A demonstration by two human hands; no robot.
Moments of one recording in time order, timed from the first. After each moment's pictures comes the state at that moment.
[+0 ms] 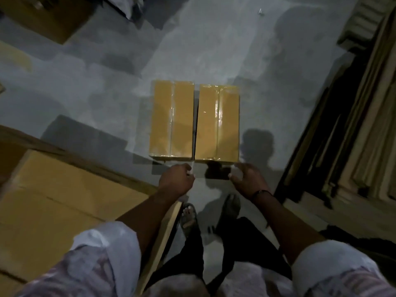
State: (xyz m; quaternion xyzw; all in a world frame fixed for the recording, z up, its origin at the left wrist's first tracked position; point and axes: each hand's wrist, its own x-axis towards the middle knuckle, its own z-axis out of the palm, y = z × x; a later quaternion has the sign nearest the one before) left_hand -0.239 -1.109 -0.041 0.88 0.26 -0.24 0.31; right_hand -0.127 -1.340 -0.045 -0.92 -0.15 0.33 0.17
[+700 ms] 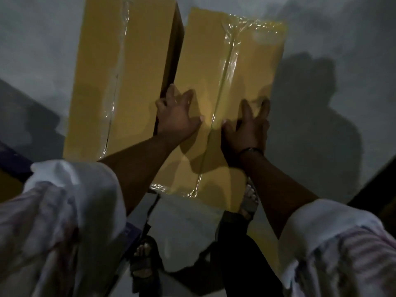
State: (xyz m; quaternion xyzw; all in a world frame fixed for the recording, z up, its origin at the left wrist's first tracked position) left_hand 0.128 -1.064 -0.497 0.89 0.35 -0.17 0.25; right_hand 0.208 -1.240 -0.517 -0.94 -0.10 0.24 0.22
